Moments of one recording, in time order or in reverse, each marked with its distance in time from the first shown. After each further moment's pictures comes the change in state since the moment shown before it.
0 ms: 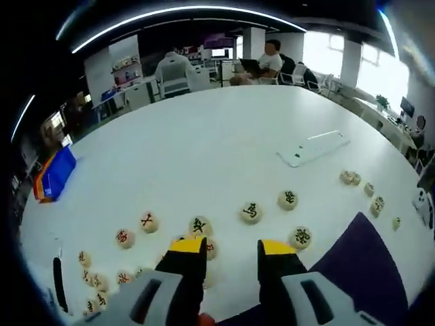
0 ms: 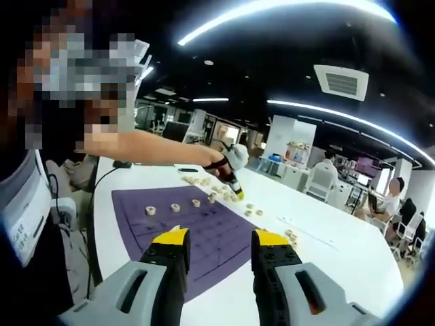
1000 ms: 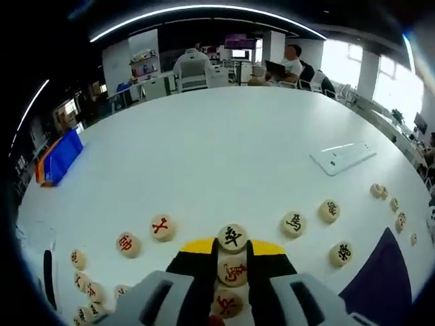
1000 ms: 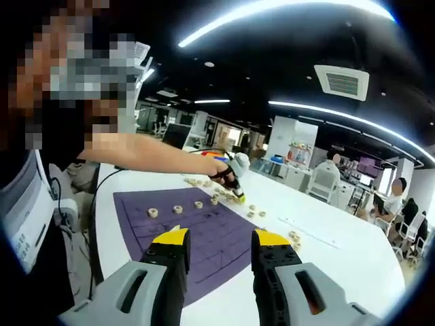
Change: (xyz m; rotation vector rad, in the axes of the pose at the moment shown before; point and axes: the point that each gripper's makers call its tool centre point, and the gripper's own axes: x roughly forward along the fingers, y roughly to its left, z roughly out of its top) left arm 0.027 0.035 -0.001 -0.094 -0.029 0.041; right arm 0.006 0.007 -0.001 0.002 -0.005 0.021
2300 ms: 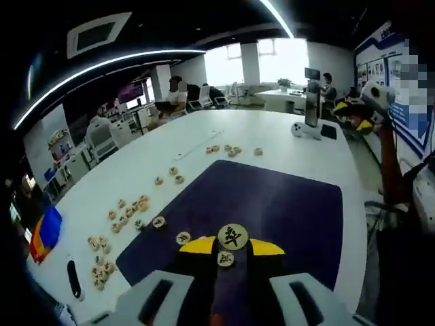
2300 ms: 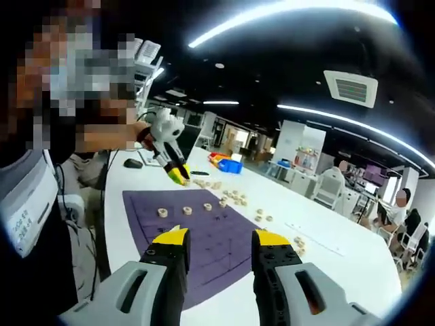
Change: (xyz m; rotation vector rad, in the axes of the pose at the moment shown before) left arm -0.286 -0.081 -0.176 0.598 -0.154 -0.474; right arm -0.008 0.025 0.007 -0.068 0.002 0.072
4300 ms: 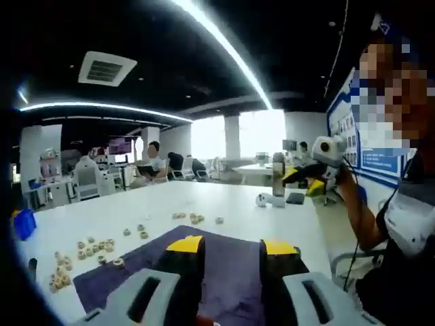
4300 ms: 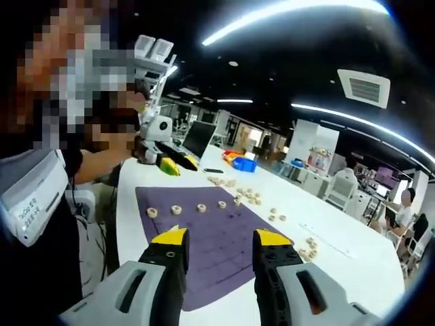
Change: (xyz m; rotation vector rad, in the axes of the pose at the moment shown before) left arm -0.018 -0.037 0.056 -0.148 -0.601 -0.017; right arm 0.005 0.009 0.000 0.004 -0.008 0.056
